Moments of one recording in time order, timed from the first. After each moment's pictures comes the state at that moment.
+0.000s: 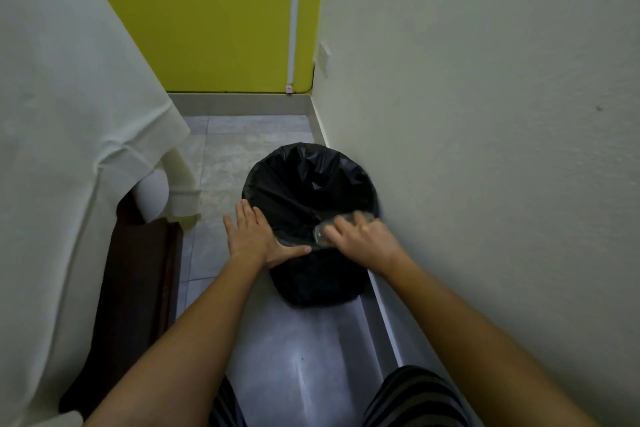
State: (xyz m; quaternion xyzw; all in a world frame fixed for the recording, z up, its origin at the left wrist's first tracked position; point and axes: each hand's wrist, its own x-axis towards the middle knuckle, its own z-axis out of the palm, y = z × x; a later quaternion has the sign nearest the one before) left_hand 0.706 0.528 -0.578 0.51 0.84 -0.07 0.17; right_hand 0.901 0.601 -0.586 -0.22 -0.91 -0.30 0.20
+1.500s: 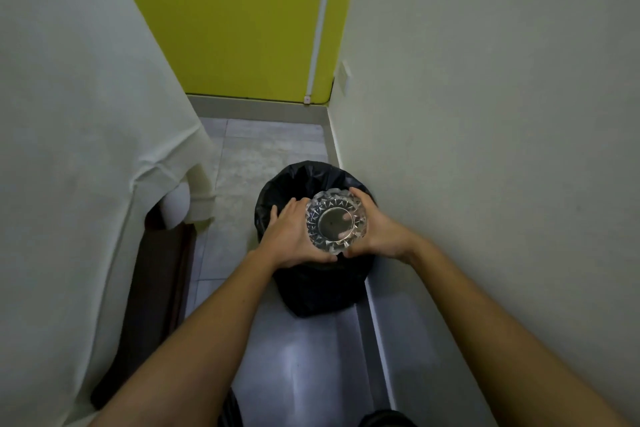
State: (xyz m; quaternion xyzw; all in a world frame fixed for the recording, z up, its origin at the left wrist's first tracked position) left_hand 0.711 0.552 -0.530 0.60 0.72 0.24 0.25; right_hand 0.896 0.626 -0.469 -0.41 -0.74 0.53 0.05
